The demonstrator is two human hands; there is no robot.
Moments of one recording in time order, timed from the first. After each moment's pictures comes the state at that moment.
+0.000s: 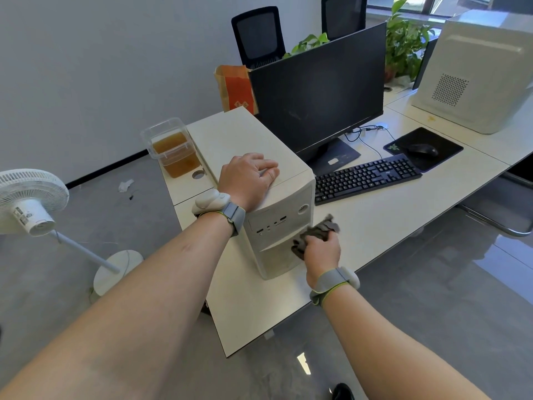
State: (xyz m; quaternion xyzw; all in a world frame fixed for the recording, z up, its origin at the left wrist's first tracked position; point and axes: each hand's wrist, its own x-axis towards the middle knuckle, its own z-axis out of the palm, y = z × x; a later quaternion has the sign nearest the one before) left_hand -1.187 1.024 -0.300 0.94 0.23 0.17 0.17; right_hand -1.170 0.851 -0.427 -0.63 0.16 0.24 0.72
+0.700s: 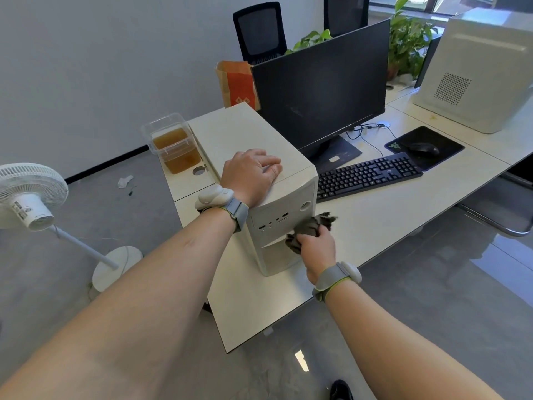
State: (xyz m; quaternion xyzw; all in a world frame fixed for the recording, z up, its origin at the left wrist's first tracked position) left_hand -1.186 1.025 -0.302 0.94 0.23 0.17 0.17; right_hand -1.172 0.851 -0.423 -0.69 0.07 0.26 0.67
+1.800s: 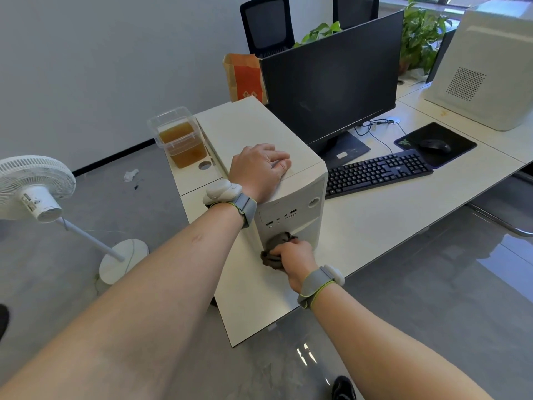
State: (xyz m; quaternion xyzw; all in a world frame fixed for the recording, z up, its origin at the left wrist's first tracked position) left_hand -1.187 1.025 -0.301 0.94 0.23 0.18 0.18; right_hand -1.211 0.885 -0.435 -0.63 0.08 0.44 0.63
